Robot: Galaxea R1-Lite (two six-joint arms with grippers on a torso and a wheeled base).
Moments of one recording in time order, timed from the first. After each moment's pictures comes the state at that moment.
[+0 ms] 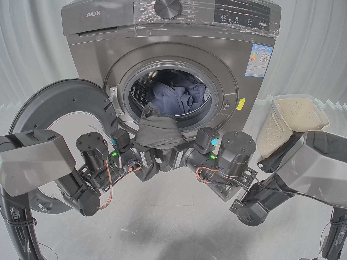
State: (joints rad) left arm -0.43 2.17 -0.71 -1.55 -0.18 -0.05; right arm 0.81 2.18 -0.96 -1.35 -0.20 0.18
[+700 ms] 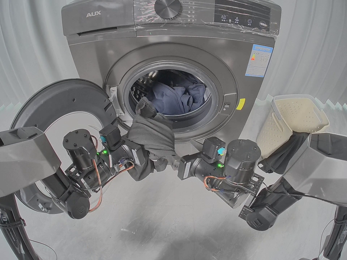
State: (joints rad) left arm -0.43 2.06 -0.63 -1.55 -0.17 -0.05; right arm 0.80 2.15 -0.84 -1.33 -0.20 0.17
